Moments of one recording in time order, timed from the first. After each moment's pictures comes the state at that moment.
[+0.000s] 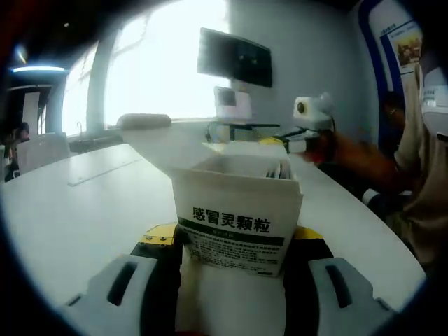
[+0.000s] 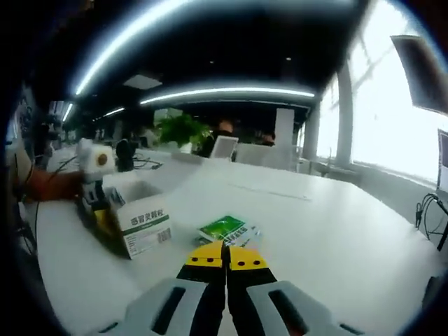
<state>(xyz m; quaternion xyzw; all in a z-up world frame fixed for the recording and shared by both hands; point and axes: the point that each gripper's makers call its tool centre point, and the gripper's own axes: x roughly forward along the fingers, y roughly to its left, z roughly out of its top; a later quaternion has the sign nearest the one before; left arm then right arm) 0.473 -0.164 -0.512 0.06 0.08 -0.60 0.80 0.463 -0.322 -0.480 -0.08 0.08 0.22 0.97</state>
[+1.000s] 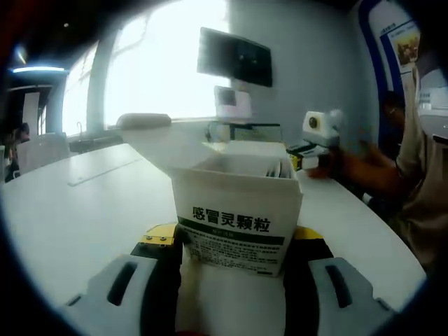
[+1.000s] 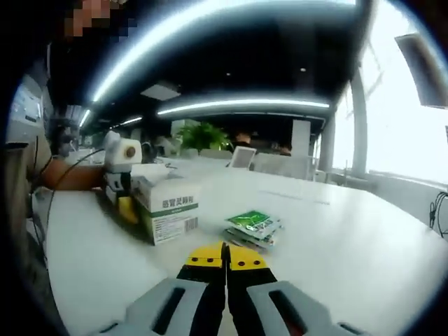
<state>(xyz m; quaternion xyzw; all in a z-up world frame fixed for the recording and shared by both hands) 0.473 -0.163 -0.513 0.06 0.08 -0.60 0.80 0.441 -0.303 -0.497 -0.08 0.05 0.27 0.96</state>
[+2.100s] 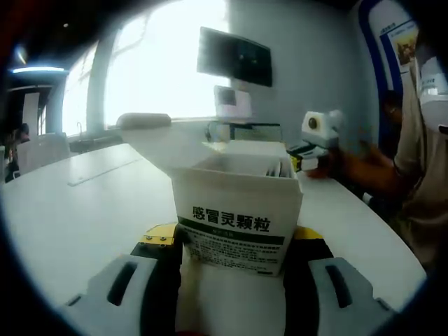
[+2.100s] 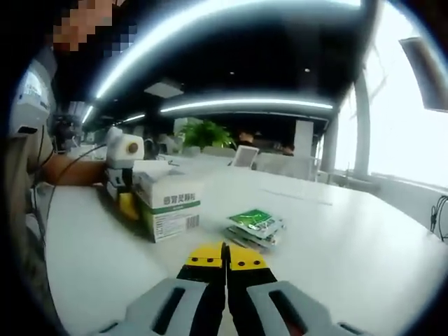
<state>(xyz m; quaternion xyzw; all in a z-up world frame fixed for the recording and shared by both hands) 0.473 -0.166 -0.514 0.06 0.08 -0.60 0.80 0.442 -0.302 -0.499 -0.09 0.05 0.28 0.96</state>
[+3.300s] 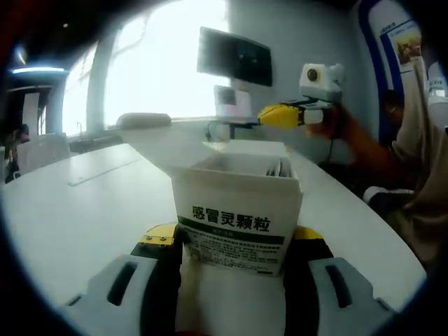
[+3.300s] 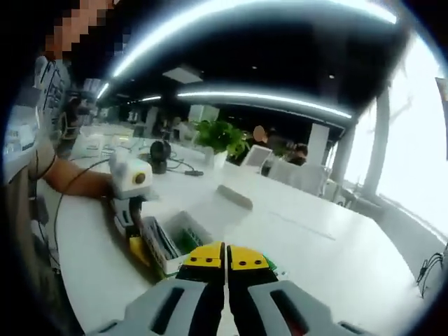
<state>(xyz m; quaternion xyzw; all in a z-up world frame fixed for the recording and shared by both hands) 0.473 -0.165 -0.514 0.06 0.08 -0.60 0.80 0.454 -0.251 -0.414 -0.17 0.07 0.31 0.93</state>
